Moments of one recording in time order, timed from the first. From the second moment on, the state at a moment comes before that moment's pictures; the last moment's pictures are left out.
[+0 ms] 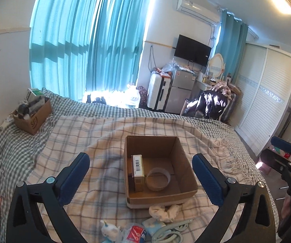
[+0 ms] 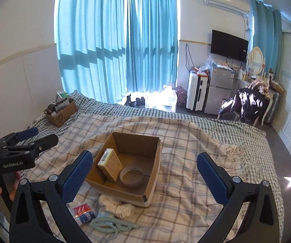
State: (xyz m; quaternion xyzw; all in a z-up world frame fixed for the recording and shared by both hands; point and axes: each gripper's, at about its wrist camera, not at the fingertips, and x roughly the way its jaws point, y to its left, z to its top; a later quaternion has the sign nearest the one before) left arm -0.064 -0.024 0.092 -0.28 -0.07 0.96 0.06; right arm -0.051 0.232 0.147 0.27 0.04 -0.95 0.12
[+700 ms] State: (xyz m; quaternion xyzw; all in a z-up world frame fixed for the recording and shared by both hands) left arm -0.023 -0.052 -0.055 -0.37 -0.06 0.93 0.02; right arm -0.037 0.202 -0.006 0.37 0.09 -0.92 0.11
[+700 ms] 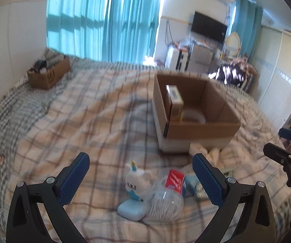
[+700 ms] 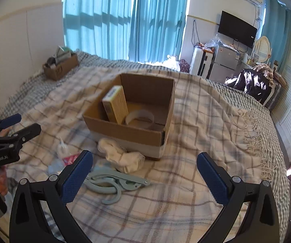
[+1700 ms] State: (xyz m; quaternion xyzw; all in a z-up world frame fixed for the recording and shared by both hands) left arm -0.029 -0.030 -0.095 -0.45 -0.05 0.89 0.07; right arm -0.034 0.160 -0.073 0.43 0.20 -0.87 0.14
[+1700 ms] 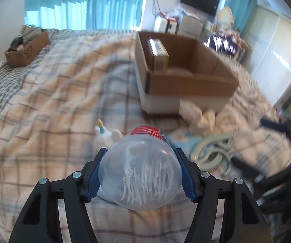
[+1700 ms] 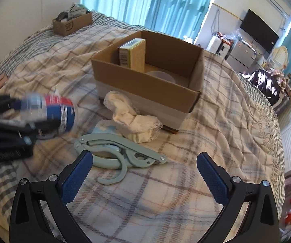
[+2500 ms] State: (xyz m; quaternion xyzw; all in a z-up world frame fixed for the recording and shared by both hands) left arm -0.030 -0.042 -0.092 -0.45 -0.07 0.89 0.06; right arm -0.044 0.145 -0.091 0.46 0.20 -0.85 0.17
